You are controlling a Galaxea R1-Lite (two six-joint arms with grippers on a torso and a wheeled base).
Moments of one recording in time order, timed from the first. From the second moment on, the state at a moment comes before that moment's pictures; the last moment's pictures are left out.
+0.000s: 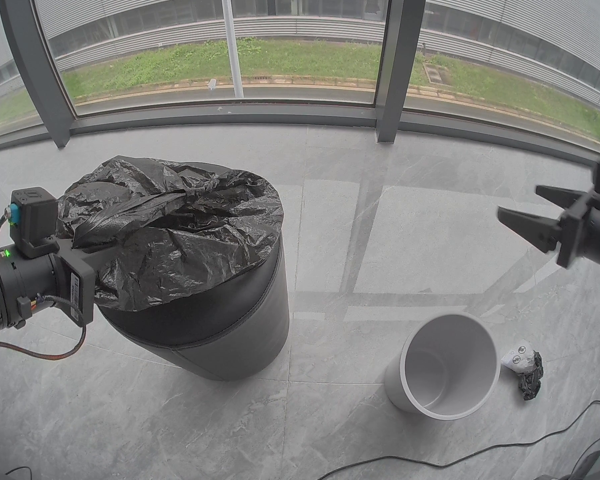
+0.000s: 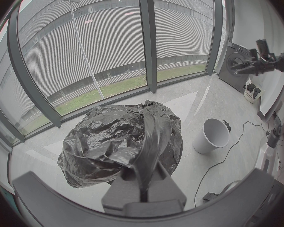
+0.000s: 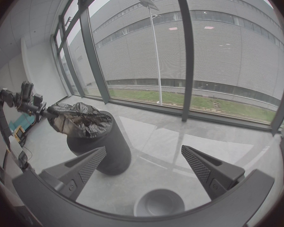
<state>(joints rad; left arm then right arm) -0.49 1.18 -0.88 0.04 0.18 0.23 0.34 1.19 -0.78 -0.28 0.11 -0.06</state>
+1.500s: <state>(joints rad) -0.55 0.87 -0.50 0.03 0.09 0.03 0.73 2.27 -1.43 -0.86 0.15 -0.24</state>
